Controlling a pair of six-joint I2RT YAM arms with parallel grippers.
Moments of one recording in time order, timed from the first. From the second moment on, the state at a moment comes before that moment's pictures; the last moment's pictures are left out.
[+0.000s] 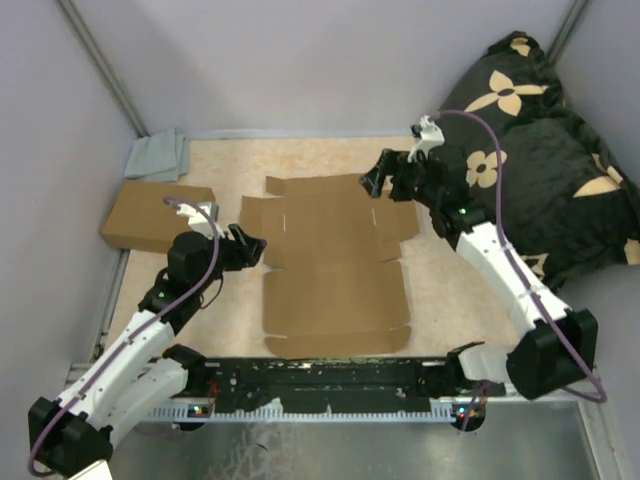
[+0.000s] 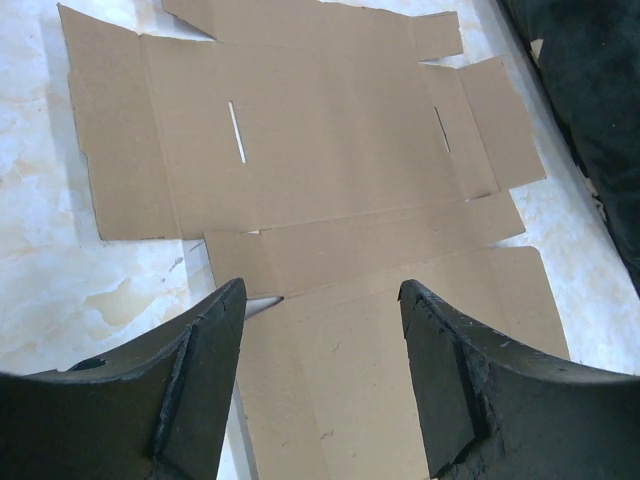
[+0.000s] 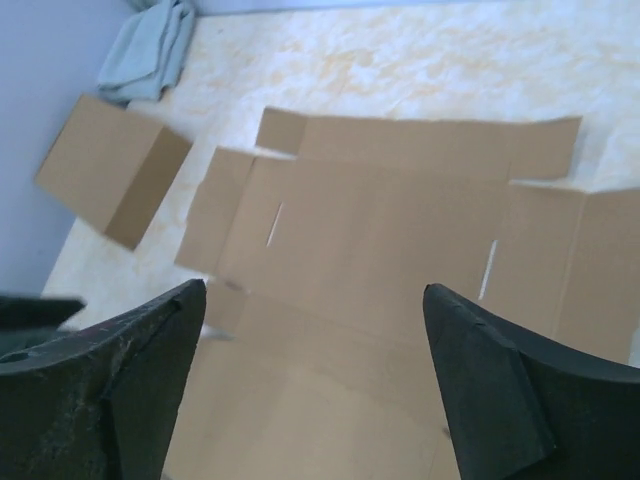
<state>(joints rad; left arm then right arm) -0.44 0.77 0.53 -0.07 -0.03 -0.50 0.34 1.21 1.09 -0.18 -0.23 0.40</state>
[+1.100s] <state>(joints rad) -0.37 1.53 1.12 -0.03 -0.07 -0.53 0.20 2.45 2.25 -0.70 -0.08 0.31</state>
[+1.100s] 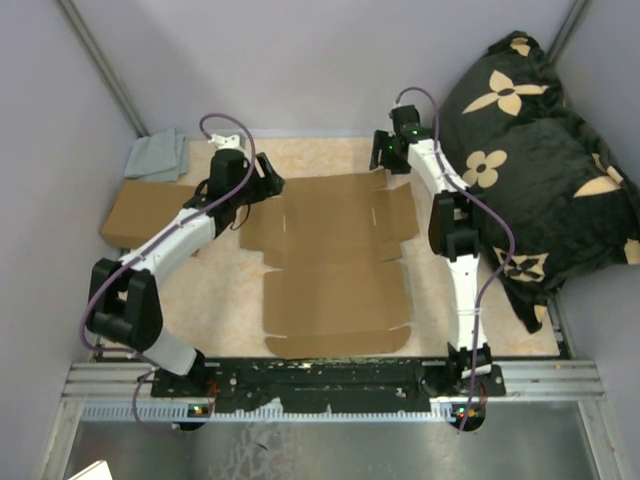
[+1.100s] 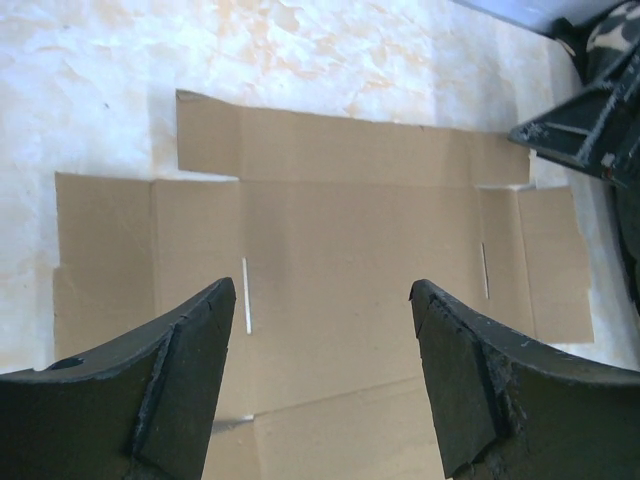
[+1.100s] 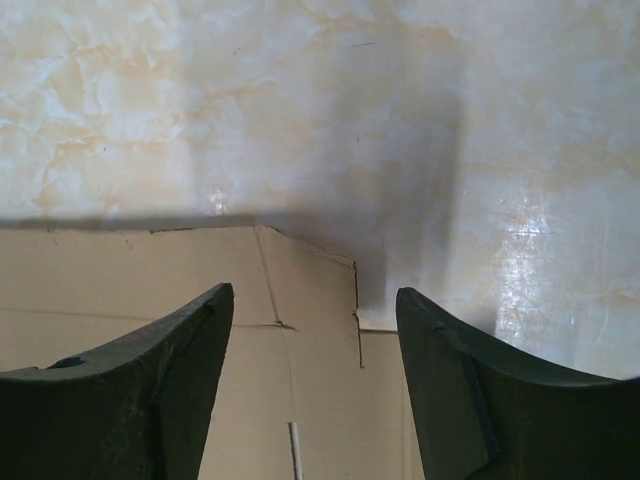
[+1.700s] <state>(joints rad) -0.32 1.86 1.43 -0.17 -0.08 -0.51 0.21 2.44 2.16 -0.65 -0.12 0.28</state>
